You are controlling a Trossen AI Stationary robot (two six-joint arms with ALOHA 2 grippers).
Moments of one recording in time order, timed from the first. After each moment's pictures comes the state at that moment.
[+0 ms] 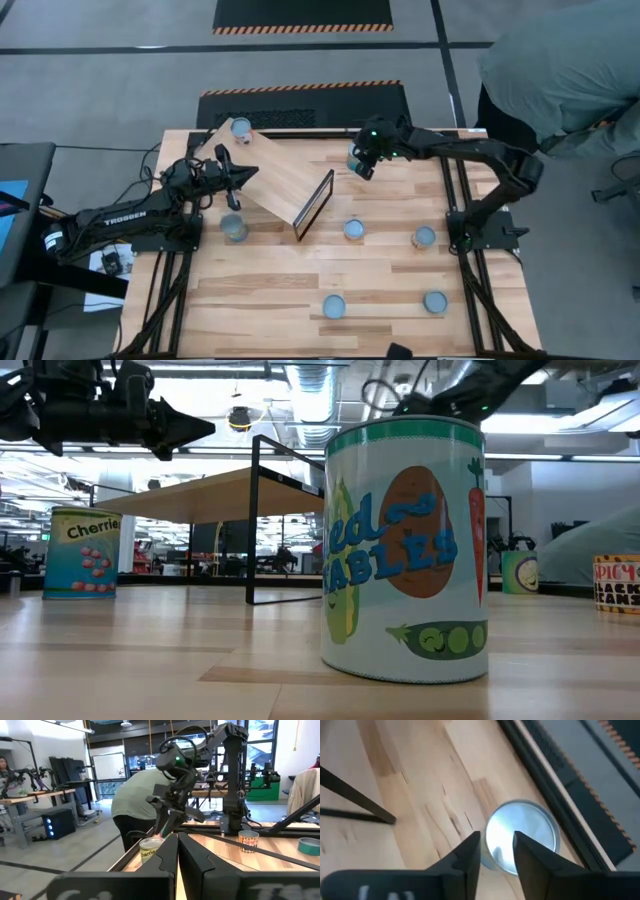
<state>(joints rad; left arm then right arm) 0.52 0.60 0.17 0.57 0.22 0.04 -0.54 1.57 1.07 -0.35 0.04 -0.16</state>
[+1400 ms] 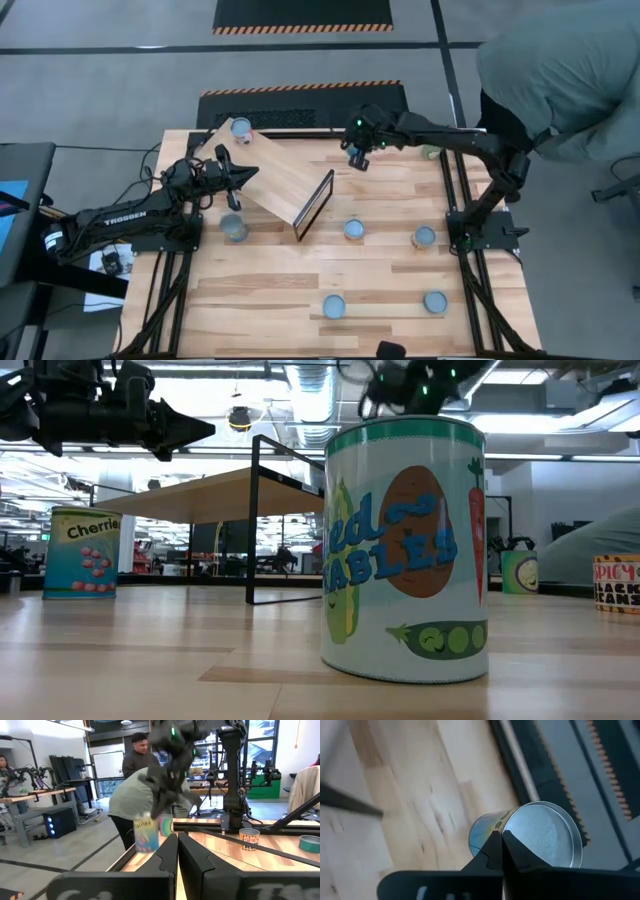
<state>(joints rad) 0.52 0.59 0.17 0.56 0.22 0.05 -0.48 1.66 1.44 -0.70 0.19 -0.24</state>
